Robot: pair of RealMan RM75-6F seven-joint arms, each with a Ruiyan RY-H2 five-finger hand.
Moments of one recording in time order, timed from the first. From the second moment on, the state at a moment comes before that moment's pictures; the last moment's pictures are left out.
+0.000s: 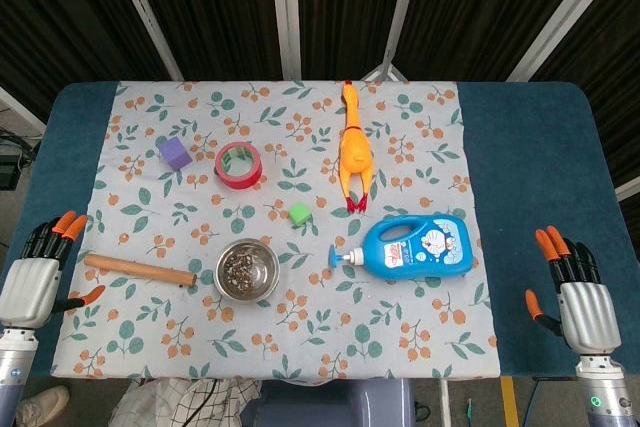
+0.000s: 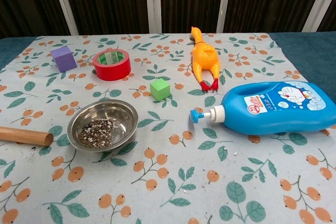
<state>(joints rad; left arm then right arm) -0.14 -1.25 -0.04 -1.50 1.49 1.45 0.00 0.07 -1.28 0.05 -1.42 -1.57 1.55 0.09</state>
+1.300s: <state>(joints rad) -0.31 -1.31 -0.03 -1.53 1.39 1.13 0.39 0.07 -1.28 0.05 -1.44 -1.56 1.54 0.09</state>
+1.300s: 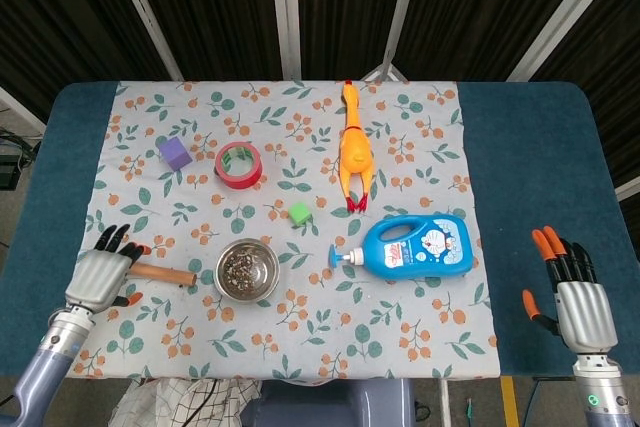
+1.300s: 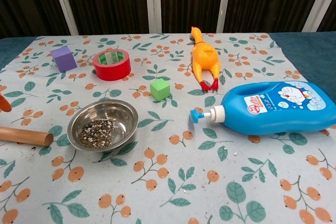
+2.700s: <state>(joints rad) -0.41 -1.40 0.00 -1.53 1.30 1.03 0.49 0.08 -1.28 0.05 -1.44 -1.55 1.53 0.09</state>
